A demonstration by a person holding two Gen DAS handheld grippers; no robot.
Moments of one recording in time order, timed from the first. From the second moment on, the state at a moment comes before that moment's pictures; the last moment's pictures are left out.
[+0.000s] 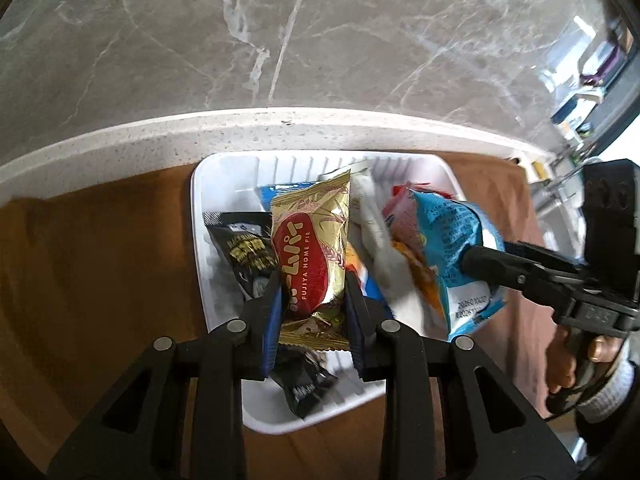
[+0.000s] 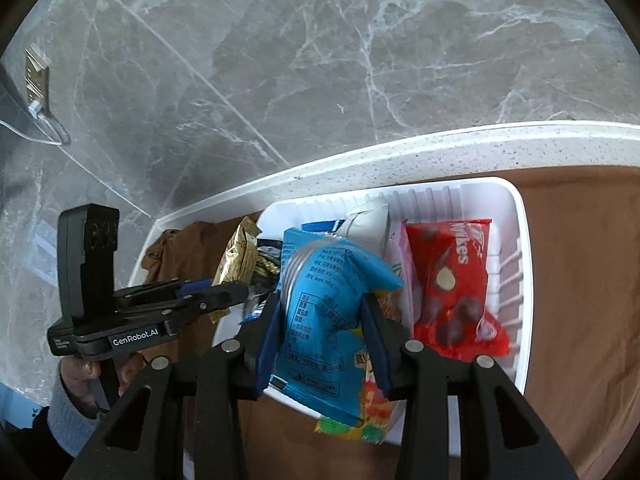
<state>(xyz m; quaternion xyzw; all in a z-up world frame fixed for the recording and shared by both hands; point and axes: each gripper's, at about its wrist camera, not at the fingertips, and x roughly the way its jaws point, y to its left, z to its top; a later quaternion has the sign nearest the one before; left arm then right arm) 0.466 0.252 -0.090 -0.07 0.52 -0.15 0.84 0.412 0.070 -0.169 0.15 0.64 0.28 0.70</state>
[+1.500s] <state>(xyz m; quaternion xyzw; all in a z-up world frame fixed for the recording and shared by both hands) 0.239 0.135 -0.087 0.03 0.54 -0.26 0.80 0.204 -0.037 -0.051 0.02 0.64 0.26 0.73</state>
